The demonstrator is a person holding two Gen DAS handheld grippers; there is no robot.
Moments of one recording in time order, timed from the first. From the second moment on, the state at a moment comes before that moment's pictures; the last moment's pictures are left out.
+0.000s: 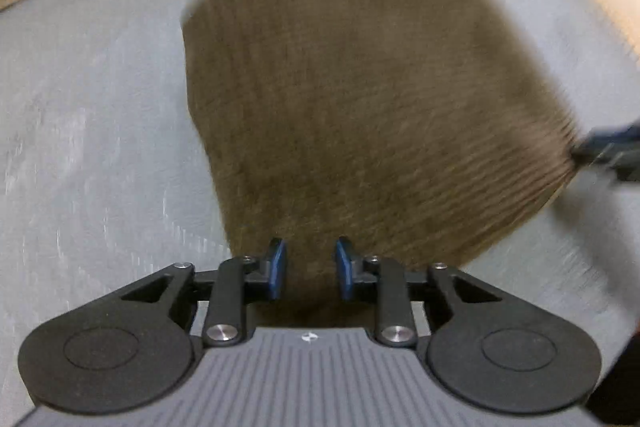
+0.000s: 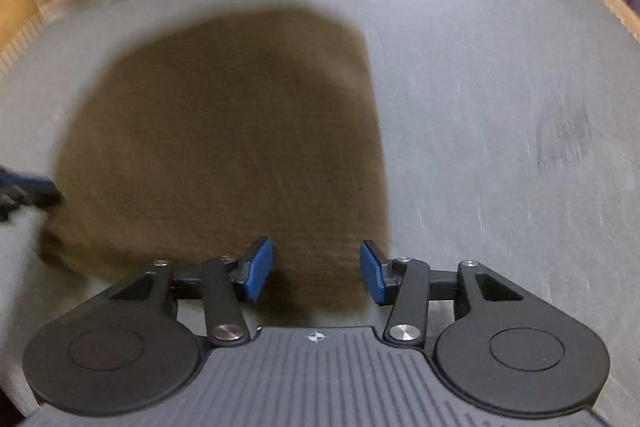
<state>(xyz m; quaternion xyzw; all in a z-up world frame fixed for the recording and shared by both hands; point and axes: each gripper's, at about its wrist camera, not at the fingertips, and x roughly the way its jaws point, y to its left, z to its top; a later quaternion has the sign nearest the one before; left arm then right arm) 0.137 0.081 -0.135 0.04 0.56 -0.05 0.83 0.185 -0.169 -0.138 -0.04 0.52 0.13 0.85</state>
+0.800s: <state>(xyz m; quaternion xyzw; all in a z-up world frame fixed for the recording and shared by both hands) 0.035 0.005 -0.032 -0.01 0.45 0.08 0.89 0.071 -0.175 -0.043 -0.02 0.38 0.10 0.92</state>
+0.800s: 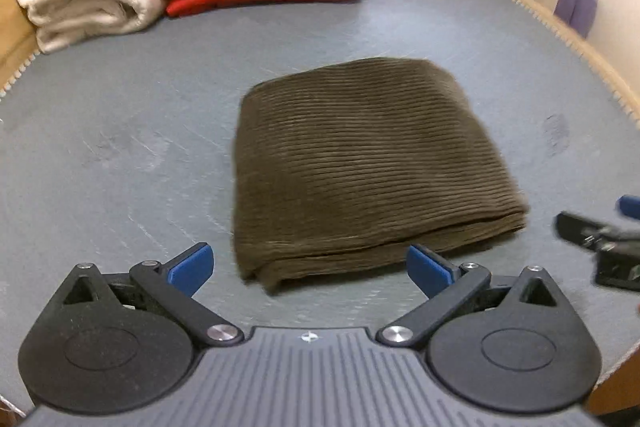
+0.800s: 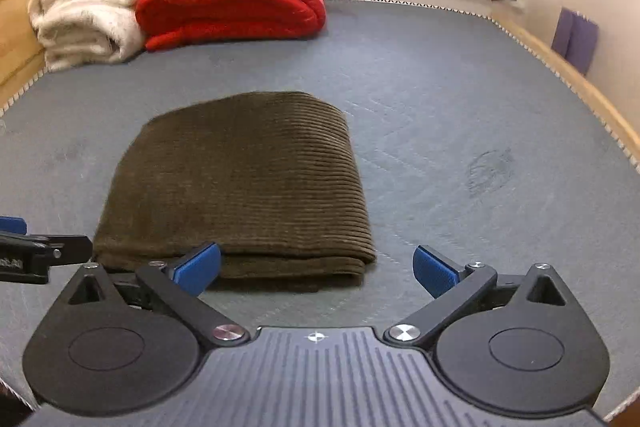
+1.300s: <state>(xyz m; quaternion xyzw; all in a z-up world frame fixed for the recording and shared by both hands) 0.048 0.019 -0.045 -0.03 0.45 0.08 0.89 0.084 -0.171 -0.044 0.01 0.39 0.08 0.92</state>
